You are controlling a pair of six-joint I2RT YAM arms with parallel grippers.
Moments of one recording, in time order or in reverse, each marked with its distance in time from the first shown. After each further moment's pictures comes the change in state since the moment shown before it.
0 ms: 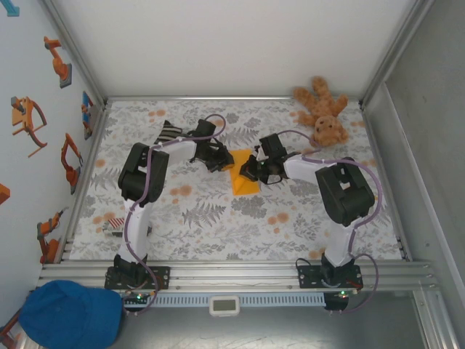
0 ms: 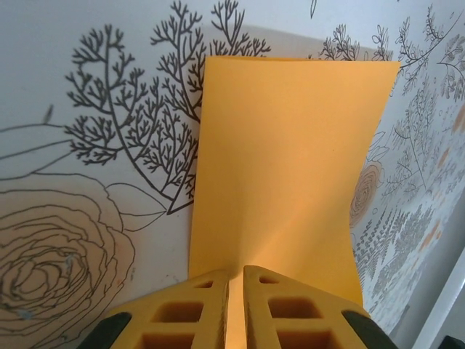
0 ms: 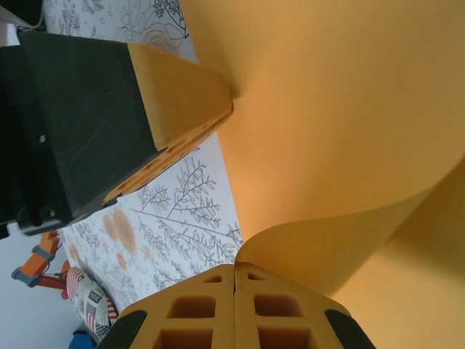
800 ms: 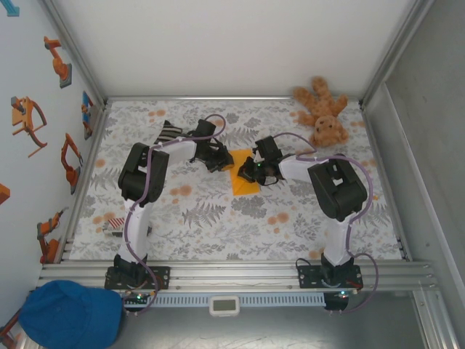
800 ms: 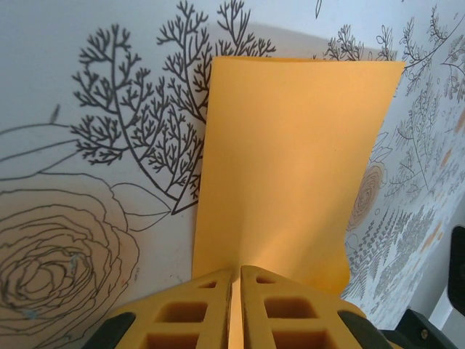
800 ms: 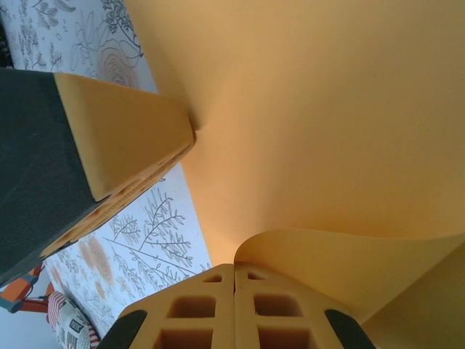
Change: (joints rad) left arm 0.000 0.002 0.002 -0.004 -0.003 0.000; right arm 0.016 0.068 0.014 0.048 0.045 0.035
